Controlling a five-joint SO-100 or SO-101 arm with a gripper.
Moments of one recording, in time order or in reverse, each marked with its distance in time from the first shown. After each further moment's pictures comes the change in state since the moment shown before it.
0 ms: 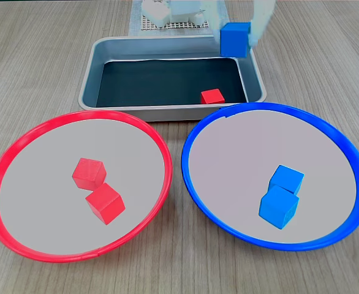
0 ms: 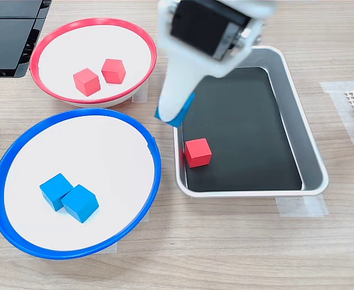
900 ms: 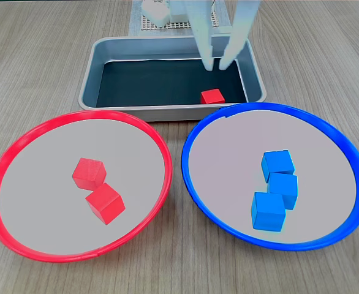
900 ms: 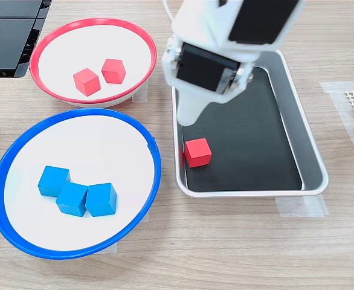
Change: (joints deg) arm 2.0 1.9 11.7 -1.2 -12.7
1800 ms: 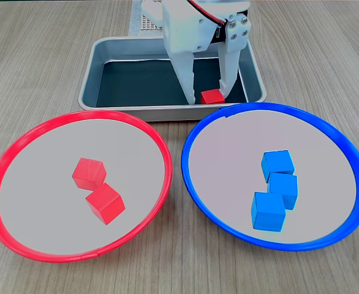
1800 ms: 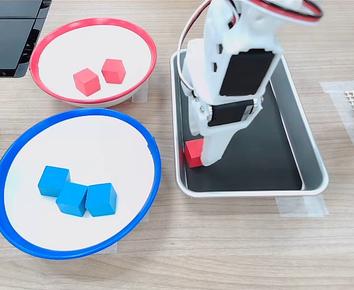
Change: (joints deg) arm 2.6 -7.0 13.2 -14.0 -34.6
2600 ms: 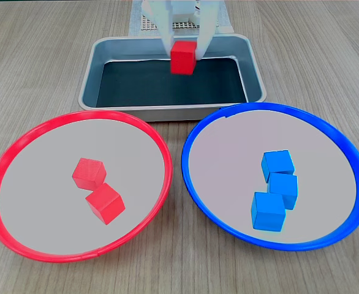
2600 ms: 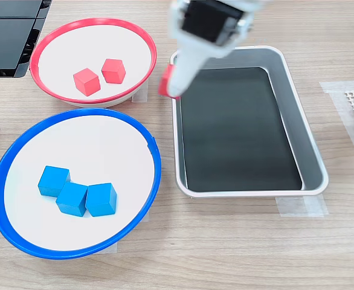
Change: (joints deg) arm 7.4 9.2 -12.6 8.4 30.3
